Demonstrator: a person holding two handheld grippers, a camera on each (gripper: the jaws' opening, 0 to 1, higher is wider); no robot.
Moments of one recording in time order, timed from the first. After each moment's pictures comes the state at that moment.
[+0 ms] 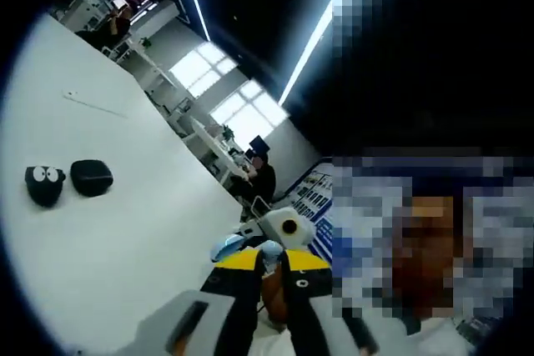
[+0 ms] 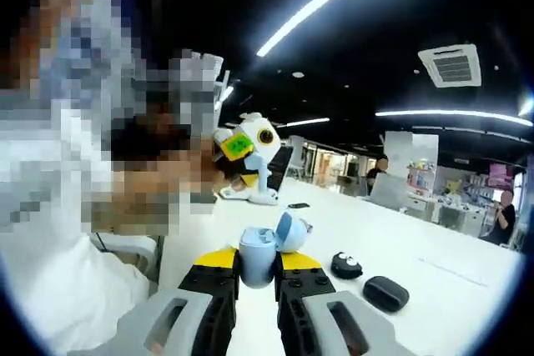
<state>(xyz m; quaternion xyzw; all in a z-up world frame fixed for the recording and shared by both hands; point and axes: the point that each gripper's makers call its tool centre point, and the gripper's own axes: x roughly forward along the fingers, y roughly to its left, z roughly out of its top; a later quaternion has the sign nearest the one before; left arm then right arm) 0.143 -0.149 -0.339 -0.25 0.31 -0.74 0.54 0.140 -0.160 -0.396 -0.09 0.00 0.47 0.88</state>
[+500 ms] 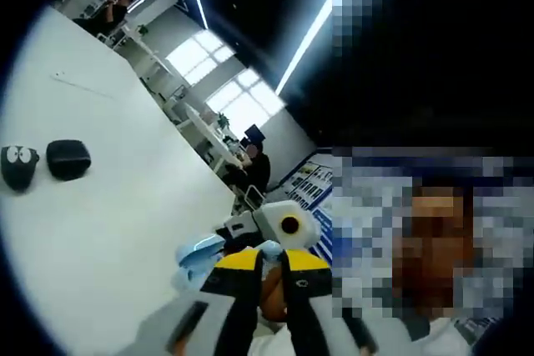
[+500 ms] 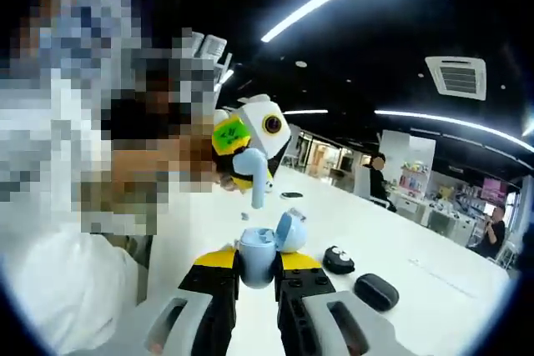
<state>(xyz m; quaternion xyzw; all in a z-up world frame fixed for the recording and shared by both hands) 0.123 -0.175 -0.350 -0.24 0.33 -0.75 0.52 0.143 -0.155 -0.403 -0.13 0.01 0.45 0.88</state>
